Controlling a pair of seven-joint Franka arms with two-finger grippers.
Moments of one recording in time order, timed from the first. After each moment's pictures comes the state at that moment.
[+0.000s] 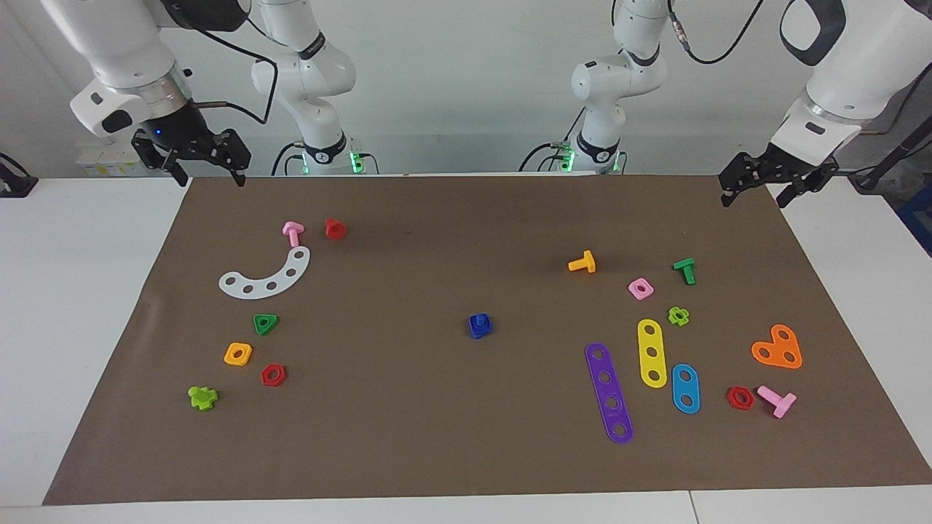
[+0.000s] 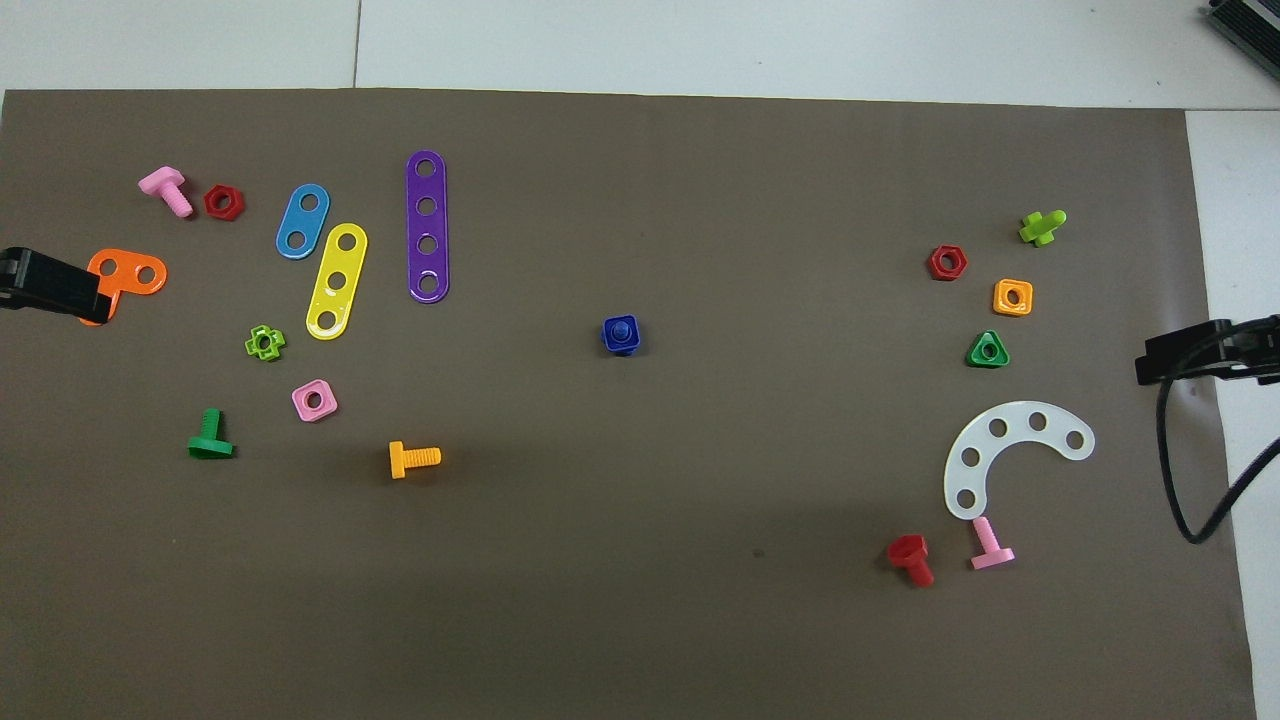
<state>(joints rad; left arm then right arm) 0.18 0.09 -0.18 -1.44 0.00 1.48 0.13 0.11 -0.06 -0.15 -1.61 -0.03 1.49 -0.02</state>
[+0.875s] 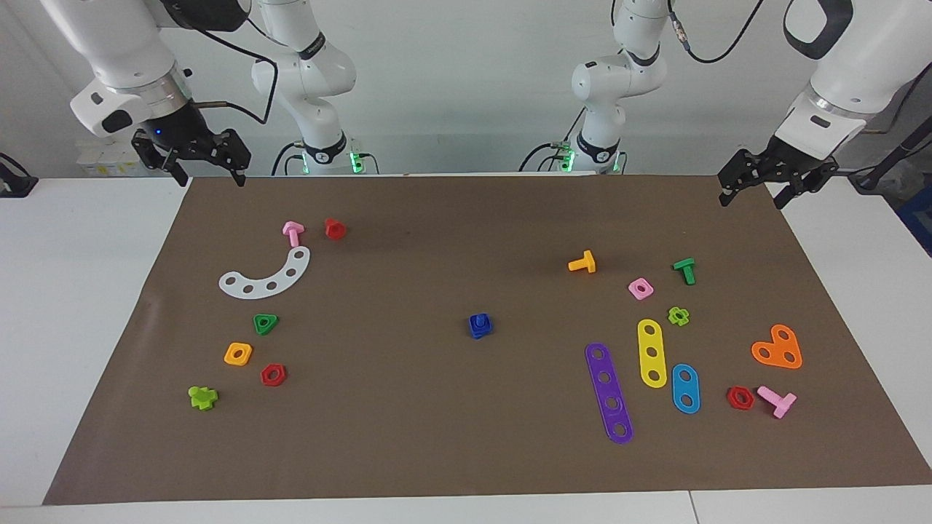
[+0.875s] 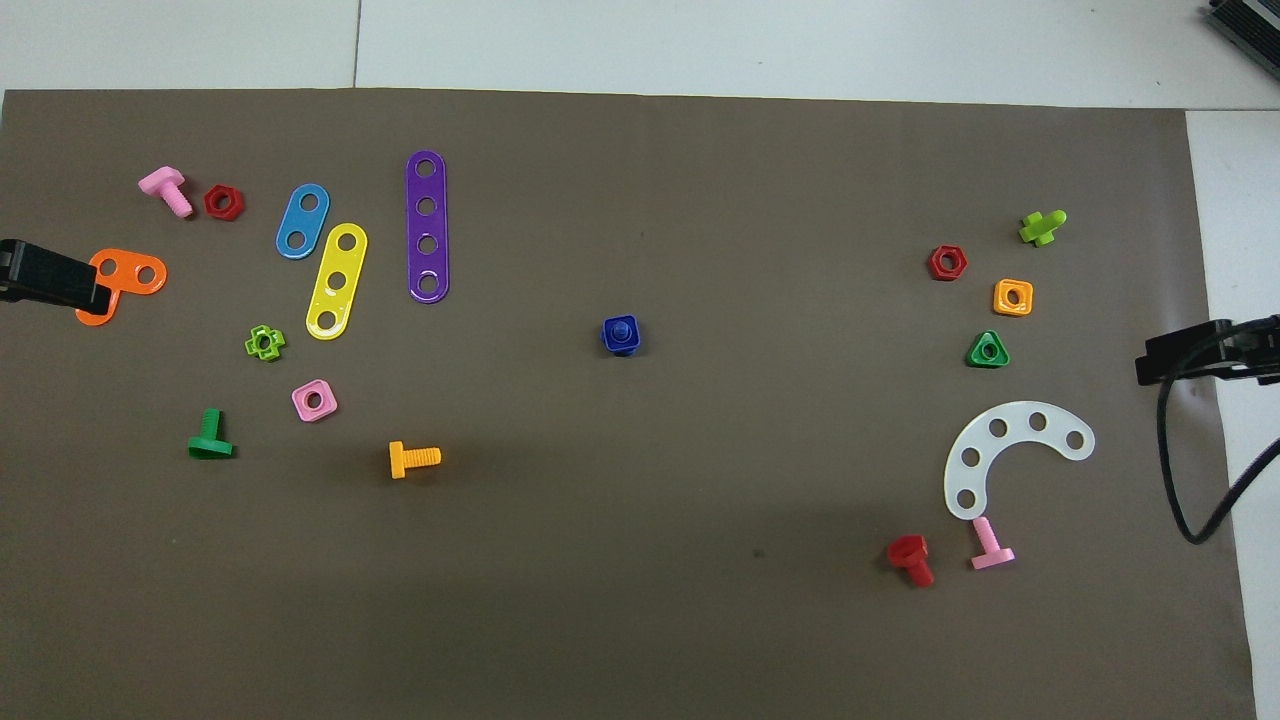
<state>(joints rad) 0.18 0.09 -0.18 -1.43 -0.01 1.50 0.13 0.11 -0.06 -0.15 -1.61 -0.03 1.49 -0.02</state>
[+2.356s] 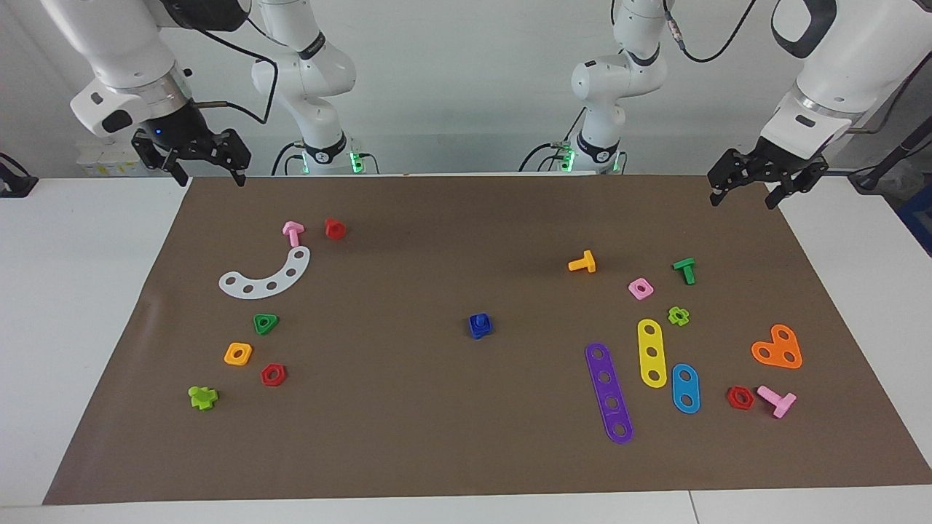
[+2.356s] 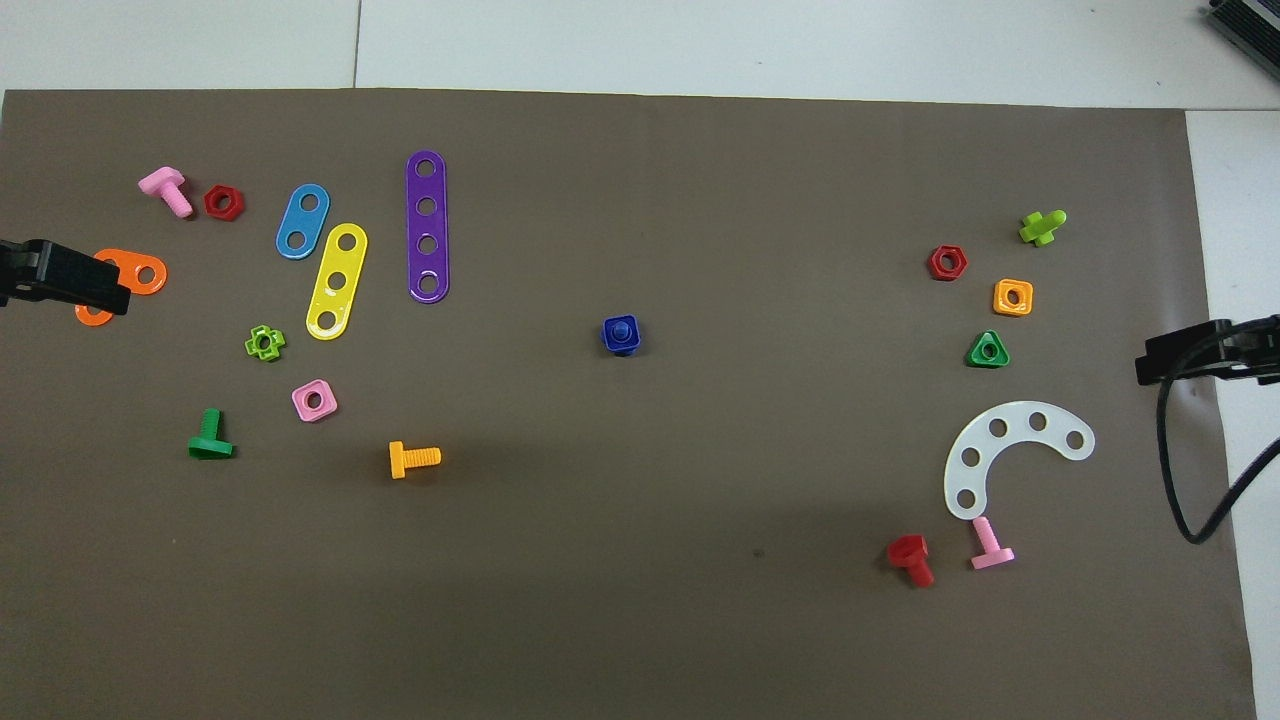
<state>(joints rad) 0.15 0.08 -0.18 -1.43 0.01 1.50 0.11 0.11 -0.06 -0.15 -1.61 -0.03 1.49 -0.02</state>
